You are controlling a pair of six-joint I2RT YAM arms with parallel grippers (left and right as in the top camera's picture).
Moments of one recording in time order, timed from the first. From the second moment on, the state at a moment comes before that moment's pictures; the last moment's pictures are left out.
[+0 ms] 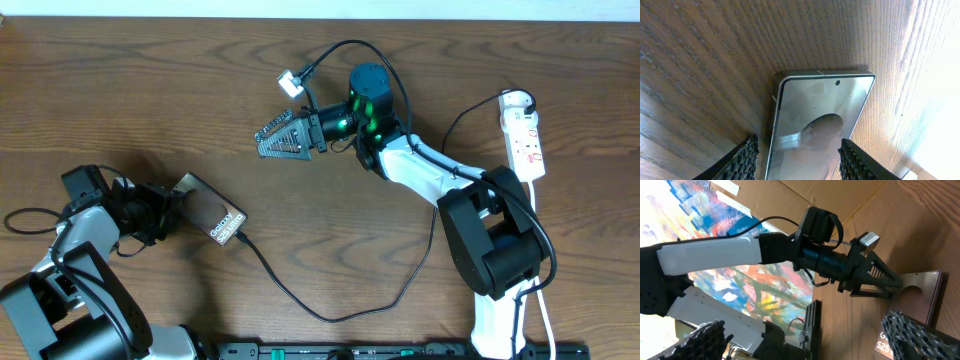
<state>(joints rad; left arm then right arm) 0.53 1.63 0.73 -0.42 0.56 -0.64 0.52 2.07 1.34 0.75 -1.36 0.94</state>
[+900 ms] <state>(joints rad) 0.45 1.24 1.03 -0.67 0.49 -0.40 0.52 2.07 1.34 0.35 -1.35 0.72</state>
